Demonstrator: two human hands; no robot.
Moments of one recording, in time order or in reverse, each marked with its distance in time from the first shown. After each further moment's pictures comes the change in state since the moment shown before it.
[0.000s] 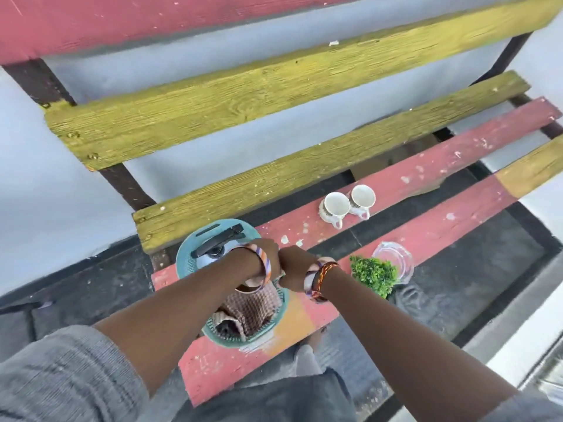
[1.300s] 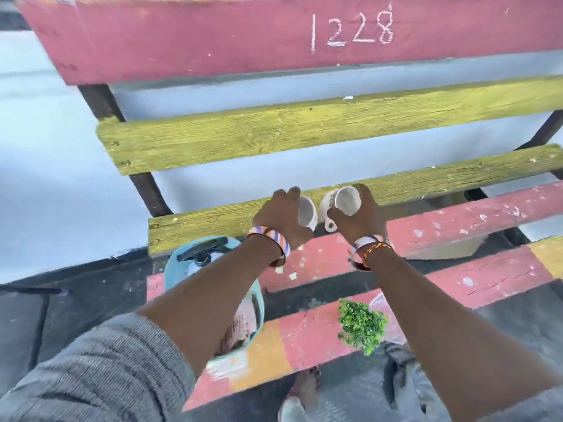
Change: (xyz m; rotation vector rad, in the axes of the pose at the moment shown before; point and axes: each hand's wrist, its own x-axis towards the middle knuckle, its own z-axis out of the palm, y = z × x) left_hand -0.023 0.087 -0.021 0.038 0.722 0.370; right_hand -0.016 0.098 -0.101 0.603 0.798 0.176
